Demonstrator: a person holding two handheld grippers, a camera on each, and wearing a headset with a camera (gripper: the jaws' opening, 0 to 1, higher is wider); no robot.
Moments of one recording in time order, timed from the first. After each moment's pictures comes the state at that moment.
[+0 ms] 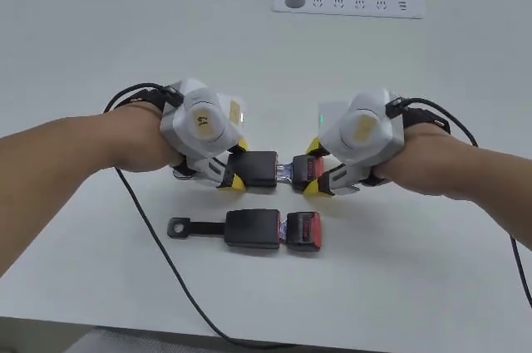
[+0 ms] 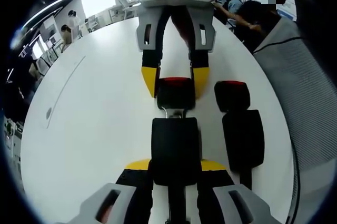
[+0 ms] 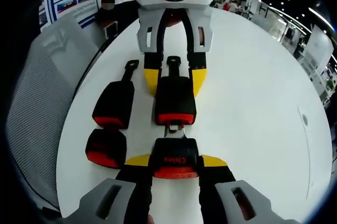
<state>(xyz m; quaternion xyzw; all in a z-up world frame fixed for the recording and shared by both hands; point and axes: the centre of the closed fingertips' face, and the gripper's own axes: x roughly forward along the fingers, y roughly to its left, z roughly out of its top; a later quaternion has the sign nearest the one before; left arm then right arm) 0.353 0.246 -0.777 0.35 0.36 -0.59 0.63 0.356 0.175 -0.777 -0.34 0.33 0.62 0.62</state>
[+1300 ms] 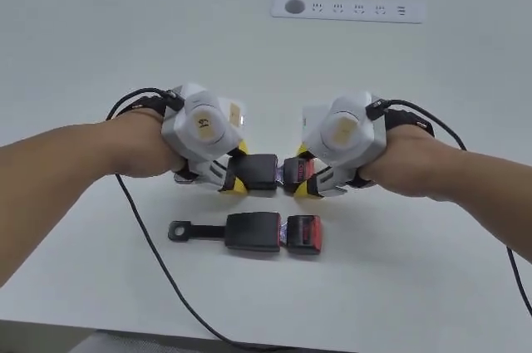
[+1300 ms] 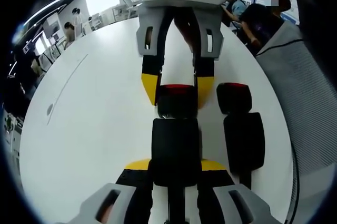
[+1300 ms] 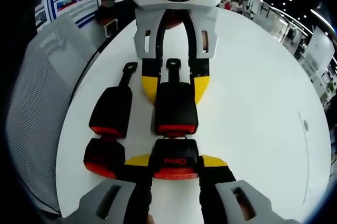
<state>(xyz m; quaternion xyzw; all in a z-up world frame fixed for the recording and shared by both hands) 0.358 0.248 -0.778 0.34 0.37 -0.58 0.64 0.356 0.188 -0.776 -0.35 0.33 0.62 0.62</state>
